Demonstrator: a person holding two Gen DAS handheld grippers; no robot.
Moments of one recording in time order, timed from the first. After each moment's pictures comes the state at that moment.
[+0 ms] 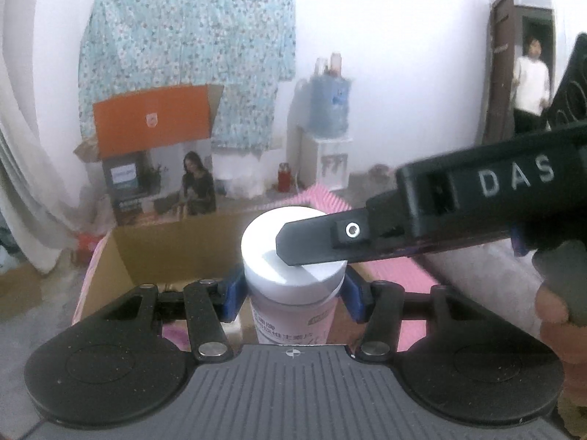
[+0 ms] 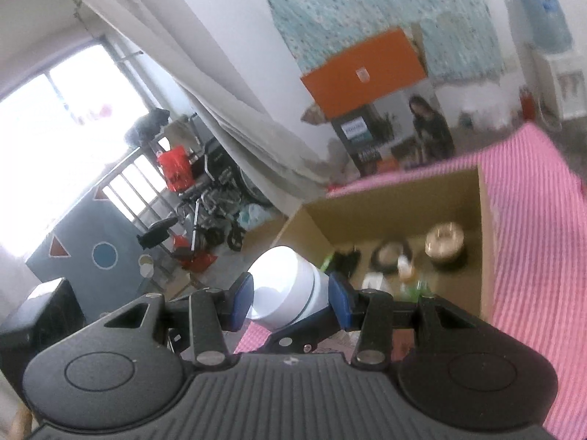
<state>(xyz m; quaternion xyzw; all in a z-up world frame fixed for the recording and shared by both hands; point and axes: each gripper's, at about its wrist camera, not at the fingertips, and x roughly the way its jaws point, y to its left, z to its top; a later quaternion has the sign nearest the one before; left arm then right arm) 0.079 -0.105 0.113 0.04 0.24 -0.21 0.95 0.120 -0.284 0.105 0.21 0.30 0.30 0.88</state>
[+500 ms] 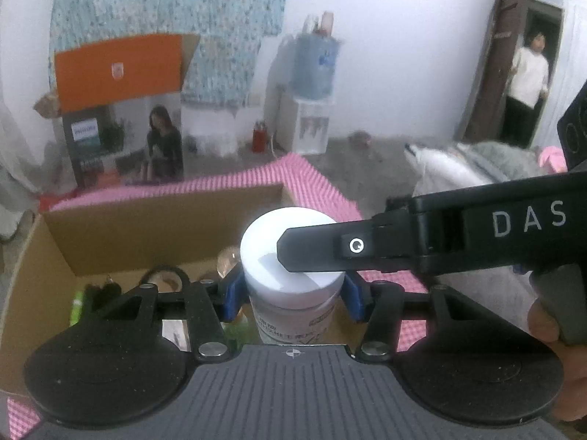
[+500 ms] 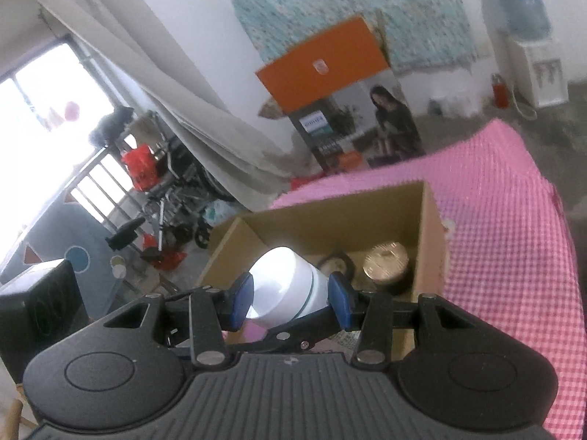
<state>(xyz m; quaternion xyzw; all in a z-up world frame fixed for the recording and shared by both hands) 0.153 -0.144 0.082 0.02 0.33 -0.24 0.91 0.189 -0.322 0.077 0.22 0.35 0.25 0.87</state>
